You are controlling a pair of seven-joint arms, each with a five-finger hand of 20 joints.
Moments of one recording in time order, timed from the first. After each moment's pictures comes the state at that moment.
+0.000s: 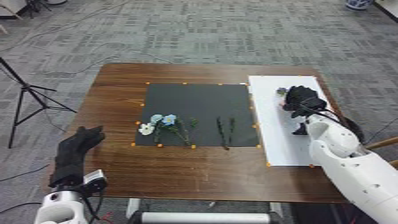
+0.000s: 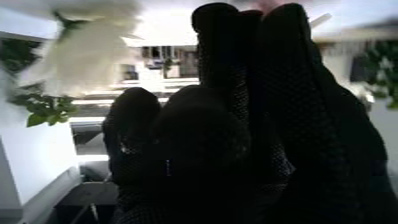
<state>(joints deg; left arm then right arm) 129.2 -55.0 -90.9 -119.0 55.6 32.3 12.5 -73.7 -47.5 59.9 -80.1 -129.1 11.4 11.2</state>
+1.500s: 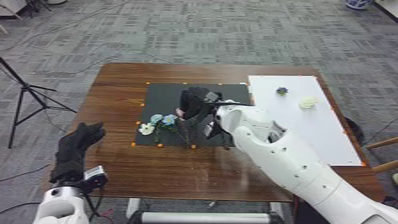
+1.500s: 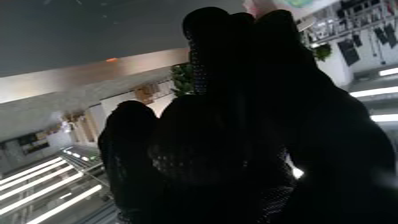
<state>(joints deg) 127.2 -54.3 -90.4 -118.2 55.2 32.2 12.2 -59.8 -67.8 43.0 -86.2 -127.7 -11.4 0.2</state>
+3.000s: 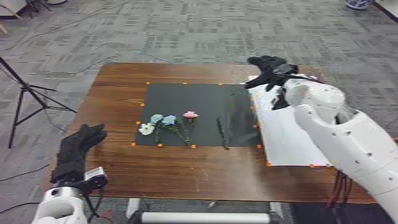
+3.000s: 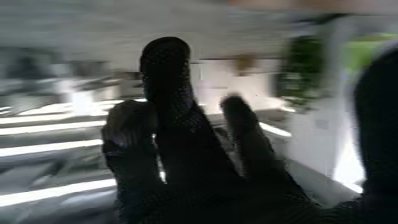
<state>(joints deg) 128.0 -54.3 -91.3 -118.4 55.5 30.6 10.4 -59.2 -50.1 56.0 -86.9 -131.9 -11.1 10.5</state>
